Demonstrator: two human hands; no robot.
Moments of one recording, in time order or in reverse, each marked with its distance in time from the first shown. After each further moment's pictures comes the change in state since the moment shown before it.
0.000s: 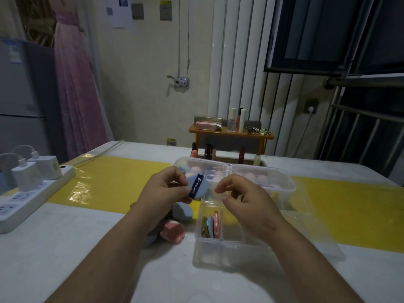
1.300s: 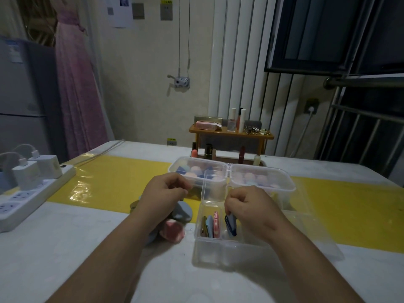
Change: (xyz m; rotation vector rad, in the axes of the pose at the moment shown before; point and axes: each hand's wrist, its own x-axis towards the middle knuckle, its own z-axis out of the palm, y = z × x) left_hand 0.000 -0.004 0.001 0.302 0.108 -0.016; right_hand 0.000 0.004 -0.006 -0.100 -0.075 0.115
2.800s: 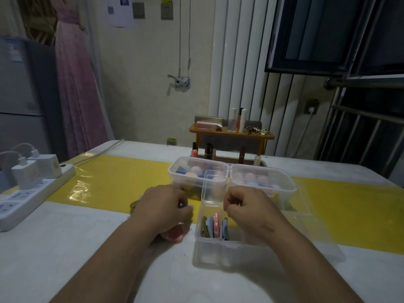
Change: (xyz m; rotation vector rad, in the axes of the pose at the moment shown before) left_hand 0.003 -0.012 0.003 0.960 -0.151 0.190; right_hand 0.001 0.004 0.005 -0.075 -0.029 -0.002
